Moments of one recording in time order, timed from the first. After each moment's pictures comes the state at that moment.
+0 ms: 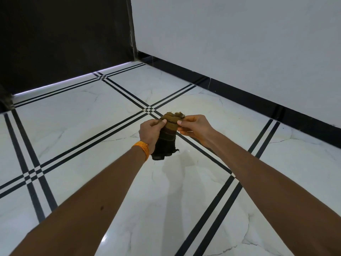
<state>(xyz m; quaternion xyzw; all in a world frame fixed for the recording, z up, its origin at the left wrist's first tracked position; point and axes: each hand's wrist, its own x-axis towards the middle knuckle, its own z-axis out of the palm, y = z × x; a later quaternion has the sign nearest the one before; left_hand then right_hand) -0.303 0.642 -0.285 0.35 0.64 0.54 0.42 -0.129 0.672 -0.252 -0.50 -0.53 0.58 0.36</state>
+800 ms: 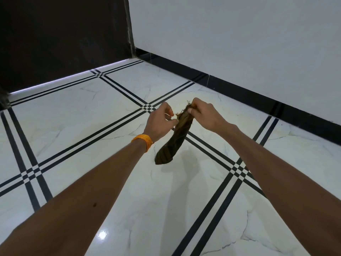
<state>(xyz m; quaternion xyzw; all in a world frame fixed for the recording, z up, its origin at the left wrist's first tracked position) -0.287 0.647 -0.254 0.62 0.61 0.42 0.27 -0.103 0.685 -0.220 -0.52 -0.80 0.22 0.23</state>
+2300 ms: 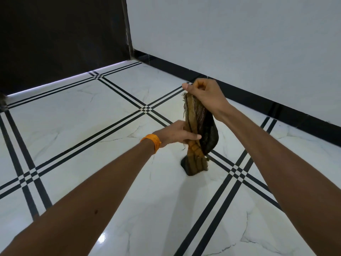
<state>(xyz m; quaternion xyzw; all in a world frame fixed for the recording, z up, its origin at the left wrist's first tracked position) -0.251 0.643 -0.241 0.63 0.49 0.22 0.56 -0.112 0.685 -0.163 -0.43 -0.70 0.37 0.43</state>
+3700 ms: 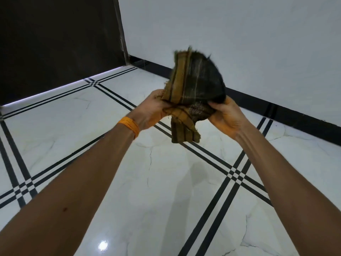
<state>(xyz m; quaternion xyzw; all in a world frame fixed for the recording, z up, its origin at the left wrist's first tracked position) -0.286 0.657 -0.172 0.55 0.36 0.45 0.60 -0.051 0.668 -0.190 -0.28 -0.42 0.69 0.52</state>
